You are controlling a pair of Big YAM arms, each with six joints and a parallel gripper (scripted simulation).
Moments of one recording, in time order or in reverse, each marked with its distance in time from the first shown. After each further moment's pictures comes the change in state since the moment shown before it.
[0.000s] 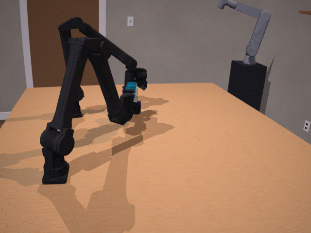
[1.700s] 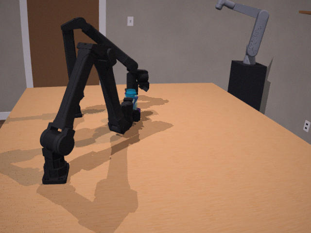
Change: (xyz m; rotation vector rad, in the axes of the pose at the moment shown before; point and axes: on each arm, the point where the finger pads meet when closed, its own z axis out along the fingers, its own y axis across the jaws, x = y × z) left arm -0.022 0.003 0.013 -0.008 -0.059 0.000; right arm 0.039 0.001 0.000 -0.002 -0.026 -0.014
